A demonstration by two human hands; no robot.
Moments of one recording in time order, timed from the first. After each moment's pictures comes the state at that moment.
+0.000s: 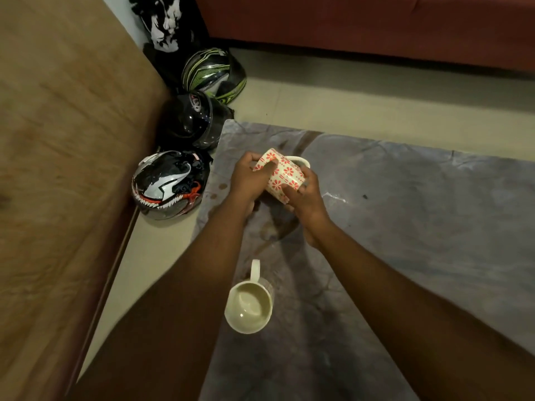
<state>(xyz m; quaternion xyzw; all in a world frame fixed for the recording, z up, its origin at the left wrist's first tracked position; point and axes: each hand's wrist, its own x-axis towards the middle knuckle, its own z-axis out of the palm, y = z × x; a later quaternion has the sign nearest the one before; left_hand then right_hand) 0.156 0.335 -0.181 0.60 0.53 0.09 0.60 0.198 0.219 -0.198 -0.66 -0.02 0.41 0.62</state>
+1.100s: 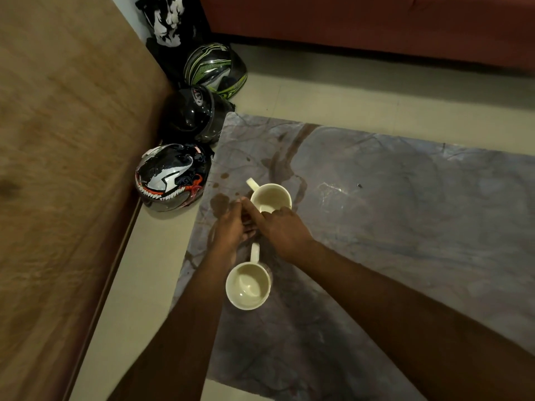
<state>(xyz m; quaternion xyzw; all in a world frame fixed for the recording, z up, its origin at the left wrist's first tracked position) 0.055 0.279 -0.179 0.43 0.60 0.05 0.67 0.141 0.191 -0.165 -0.74 -0.64 0.18 0.04</state>
